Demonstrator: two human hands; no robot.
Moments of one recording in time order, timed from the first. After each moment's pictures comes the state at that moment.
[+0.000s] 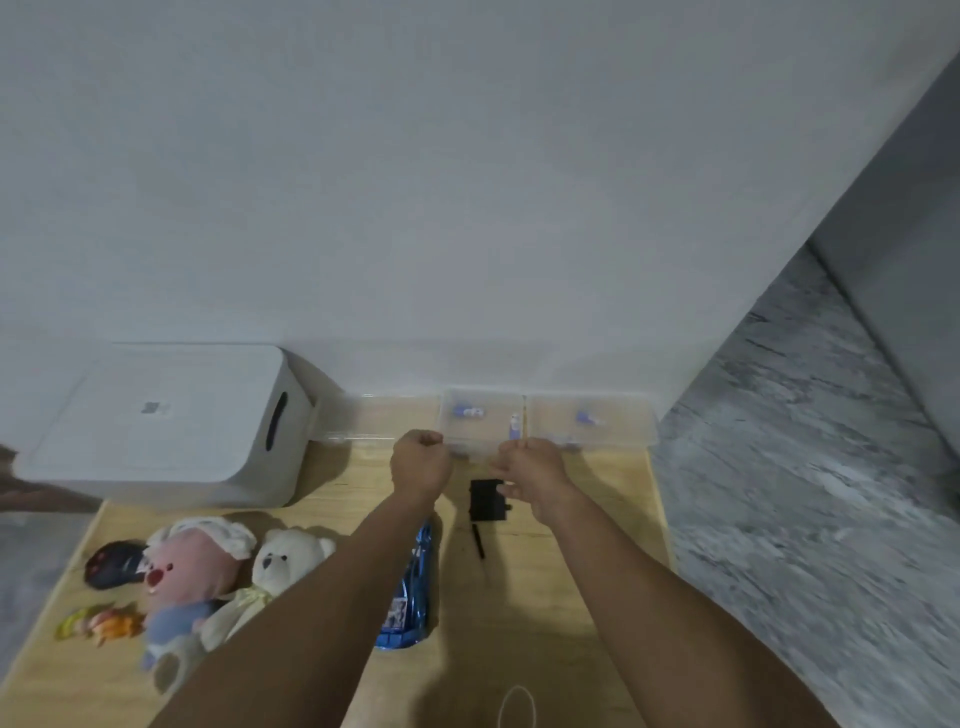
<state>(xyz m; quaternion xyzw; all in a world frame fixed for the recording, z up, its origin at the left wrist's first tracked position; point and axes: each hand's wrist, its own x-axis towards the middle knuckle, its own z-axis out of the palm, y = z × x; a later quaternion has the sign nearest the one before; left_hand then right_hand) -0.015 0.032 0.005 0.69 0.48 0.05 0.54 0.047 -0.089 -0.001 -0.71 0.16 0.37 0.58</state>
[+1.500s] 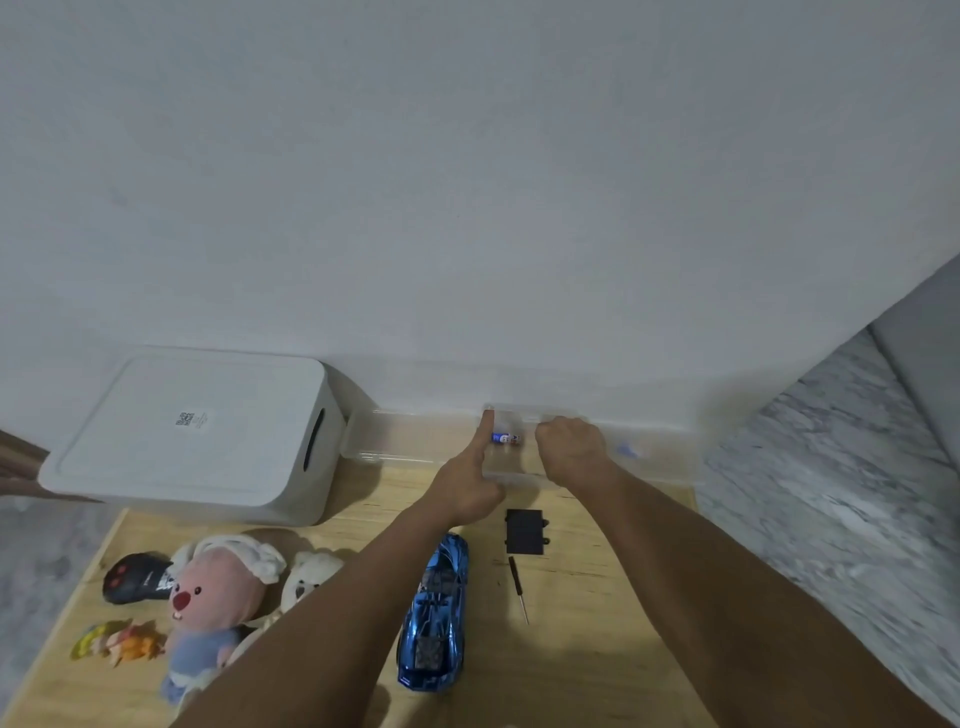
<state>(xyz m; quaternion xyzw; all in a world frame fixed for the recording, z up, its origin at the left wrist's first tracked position) -0.011 0.071 0.018 0.82 0.21 -0.15 0.51 0.108 -0.045 0.010 -0.92 -0.32 0.17 -0.14</state>
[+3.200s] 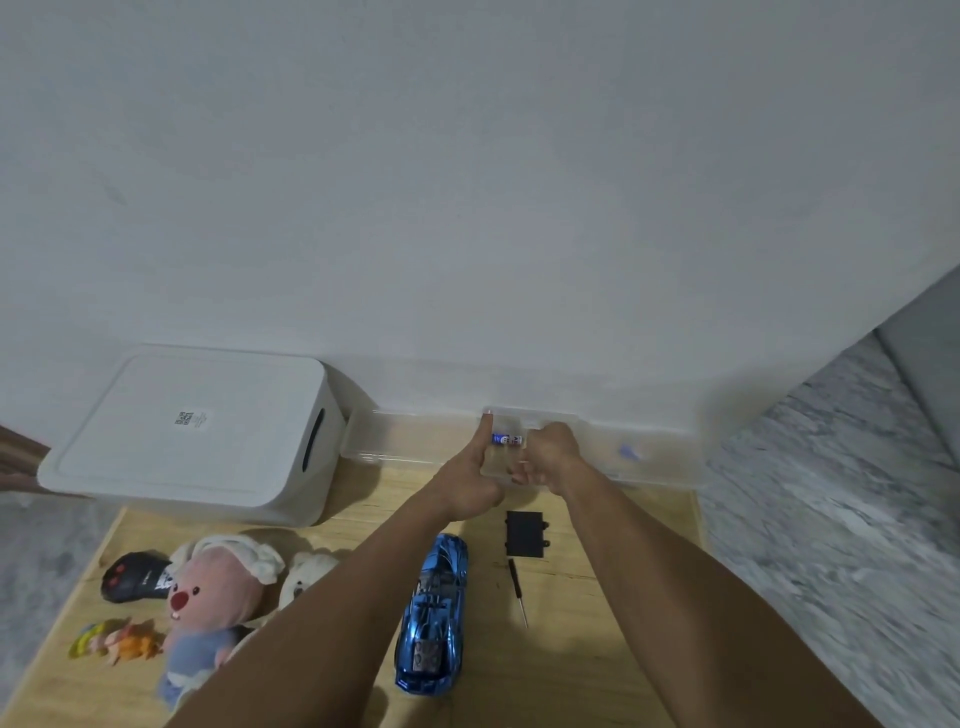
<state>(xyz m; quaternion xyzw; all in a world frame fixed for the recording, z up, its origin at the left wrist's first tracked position) -0.007 0.075 0.020 0.78 0.21 -0.19 0.56 0.097 -0.024 -0.002 -0.77 0.13 0.36 0.51</state>
